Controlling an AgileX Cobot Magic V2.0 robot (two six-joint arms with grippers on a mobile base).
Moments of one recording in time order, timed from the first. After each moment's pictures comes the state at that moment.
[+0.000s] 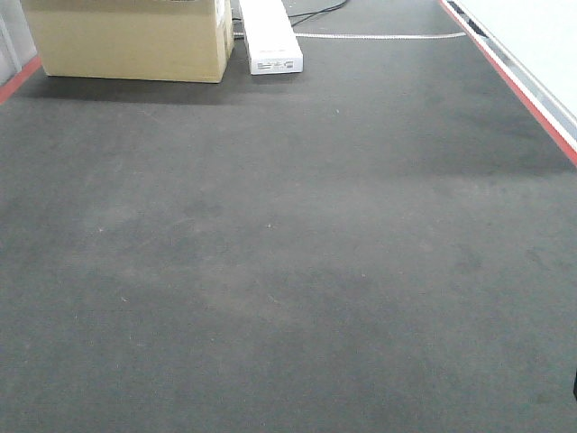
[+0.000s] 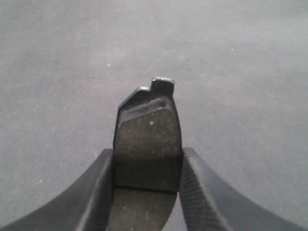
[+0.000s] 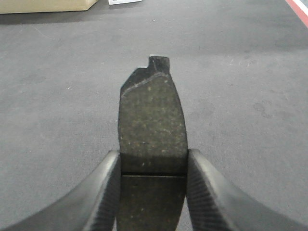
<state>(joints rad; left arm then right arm) -0.11 0.32 -0.36 -0.07 0.58 0.07 0.17 0.32 -0.38 -0.03 0.51 0.13</state>
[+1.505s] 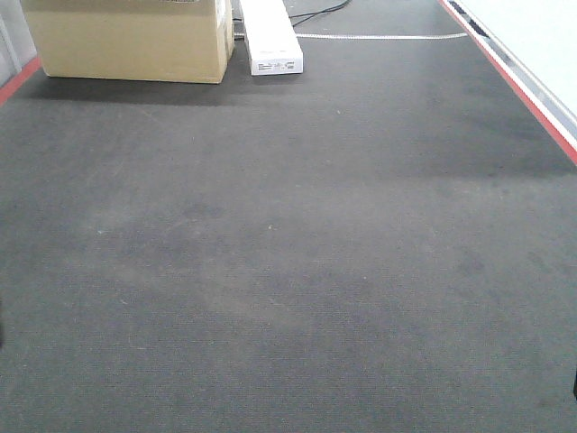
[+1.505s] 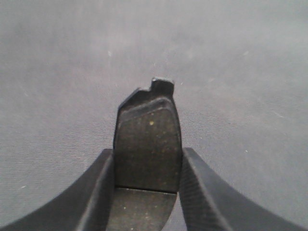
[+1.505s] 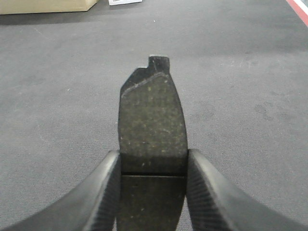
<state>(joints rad) -0.11 0.78 -0.61 -0.05 0.58 -0.09 0.17 0.32 -0.38 -0.03 0.51 0.13</state>
